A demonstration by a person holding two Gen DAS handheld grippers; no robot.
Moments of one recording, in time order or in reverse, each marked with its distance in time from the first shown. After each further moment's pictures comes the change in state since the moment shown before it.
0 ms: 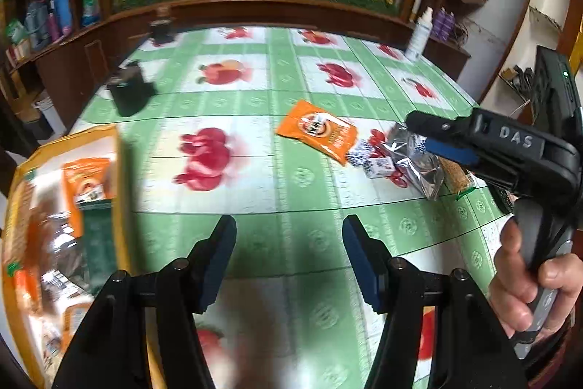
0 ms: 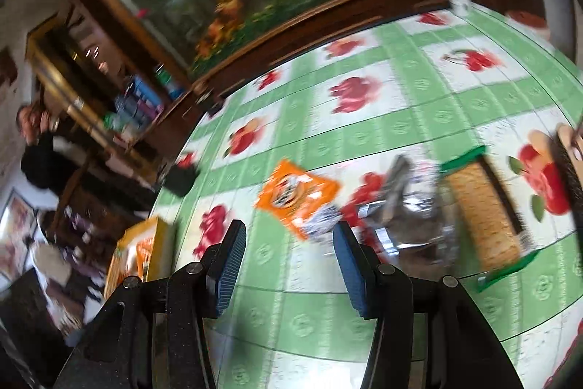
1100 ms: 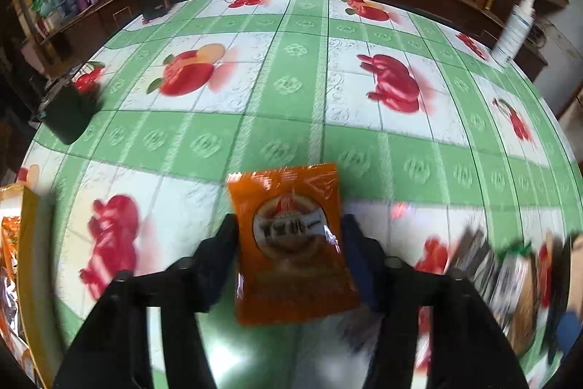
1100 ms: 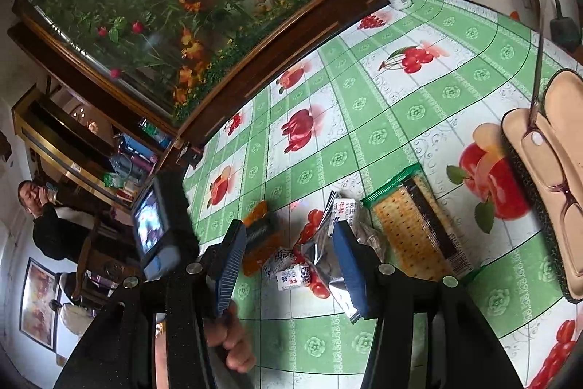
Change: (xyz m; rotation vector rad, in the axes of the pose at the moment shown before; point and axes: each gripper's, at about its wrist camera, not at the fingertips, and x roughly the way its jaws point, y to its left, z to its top) left arm 0.148 -0.033 0.091 -0.134 0.127 0.237; right arm -0.031 -0.057 0.025 0.201 -0.066 0.029
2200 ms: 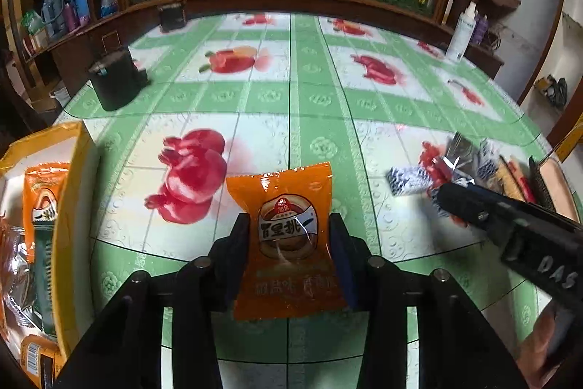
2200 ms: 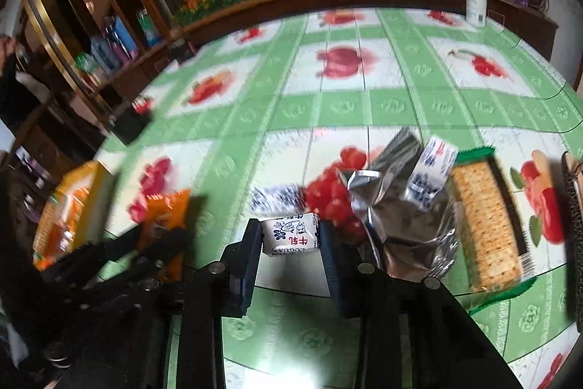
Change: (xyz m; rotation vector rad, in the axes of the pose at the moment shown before) left arm -0.055 0.067 -0.080 0.069 -0.163 -0.130; right arm 0.067 0.049 -0.058 -0.414 0.140 -0.193
